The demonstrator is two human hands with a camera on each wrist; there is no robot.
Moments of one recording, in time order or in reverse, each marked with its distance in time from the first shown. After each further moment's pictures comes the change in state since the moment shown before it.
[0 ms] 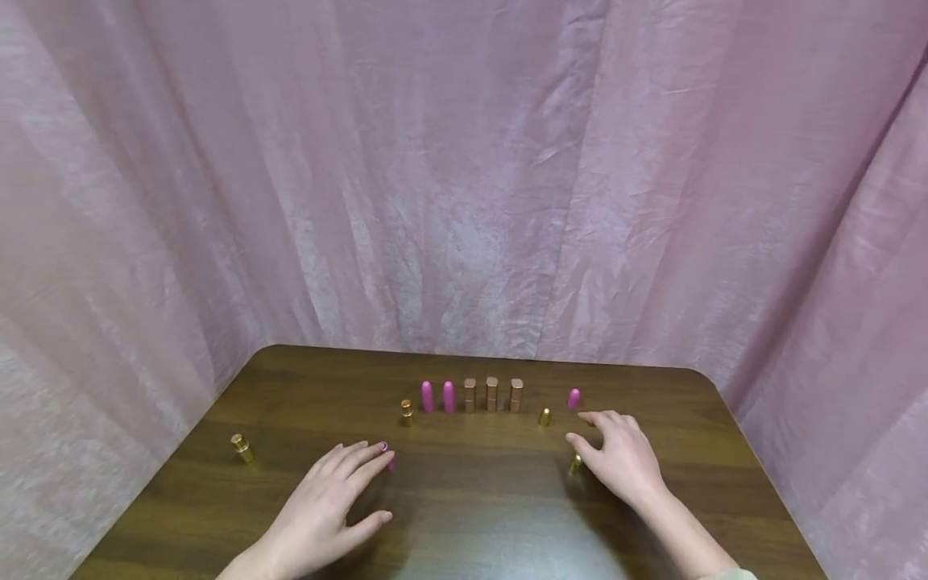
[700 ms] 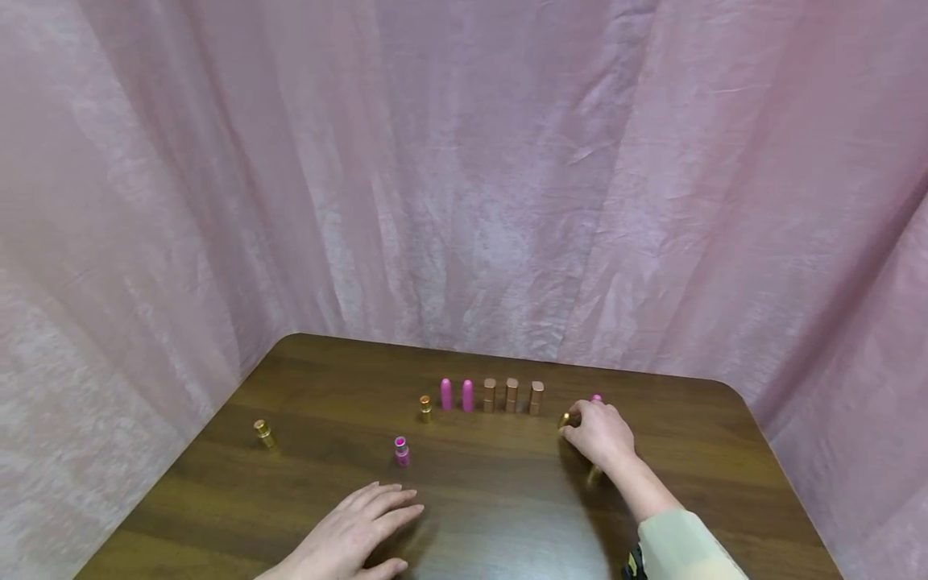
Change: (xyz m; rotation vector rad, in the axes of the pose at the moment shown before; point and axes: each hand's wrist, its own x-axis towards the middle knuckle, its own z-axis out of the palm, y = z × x) left_hand -0.034 0.004 0.022 0.025 -0.102 0.248; right_hand 0.066 -0.019 0.041 -0.101 -0.231 0.079
